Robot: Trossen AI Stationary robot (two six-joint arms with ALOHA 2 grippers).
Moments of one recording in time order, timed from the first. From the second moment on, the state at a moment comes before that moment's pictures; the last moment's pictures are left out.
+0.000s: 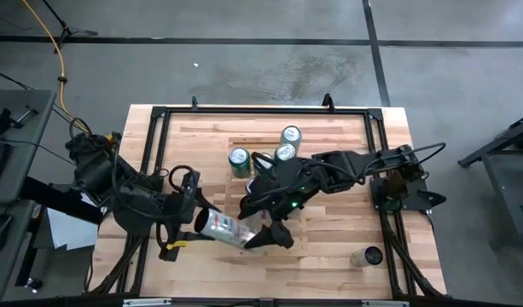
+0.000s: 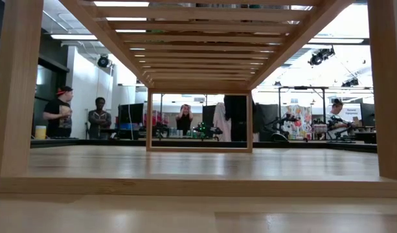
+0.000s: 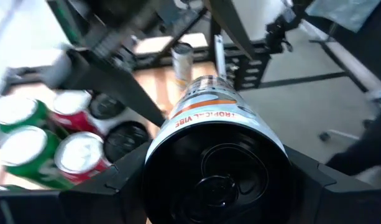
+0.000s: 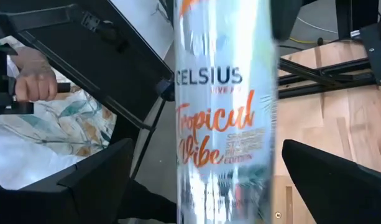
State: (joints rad) left arm -0.70 1.56 2.11 -1.18 -0.46 -0.30; right arm 0.30 1.87 2.18 -0.66 -0.27 0.51
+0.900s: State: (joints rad) left arm -0.66 1.56 2.12 -1.16 -0.47 -0.09; right arm 0.31 1.90 2.18 -0.58 -0.23 0.56
